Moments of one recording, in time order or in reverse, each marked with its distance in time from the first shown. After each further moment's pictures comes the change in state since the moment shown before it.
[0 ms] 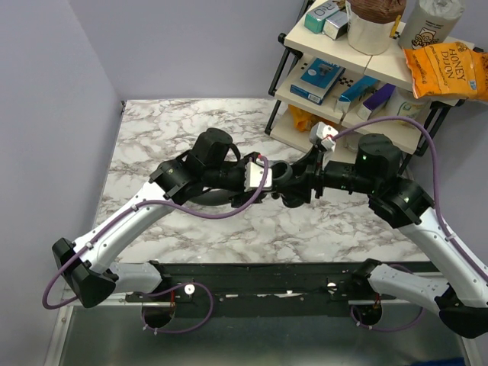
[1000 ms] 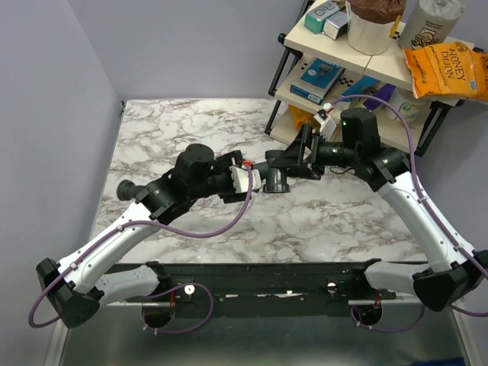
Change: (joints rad) left arm -0.006 -0.180 -0.232 0.261 -0.318 -0.013; right arm -0.227 0.245 0.113 -0.184 -0.056 0.835
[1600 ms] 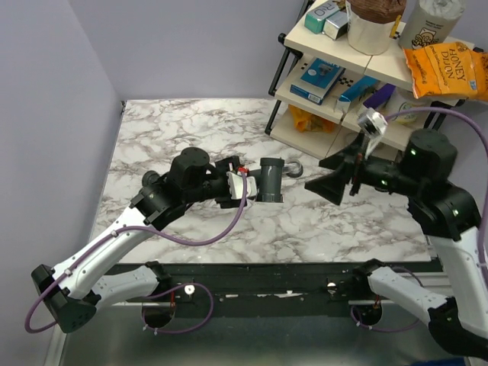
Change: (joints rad) left arm 0.006 -0.056 -0.021 -0.034 0.053 0.025; right arm -0.023 -0.275 0.127 -0.131 -0.011 -0.560
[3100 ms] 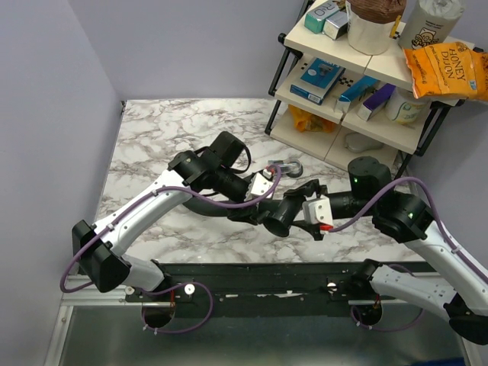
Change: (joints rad) left arm 0.001 0.374 0.305 -0.494 0.511 0.161; right arm 0.333 -0.066 -0.351 0.058 -0.032 -1.226
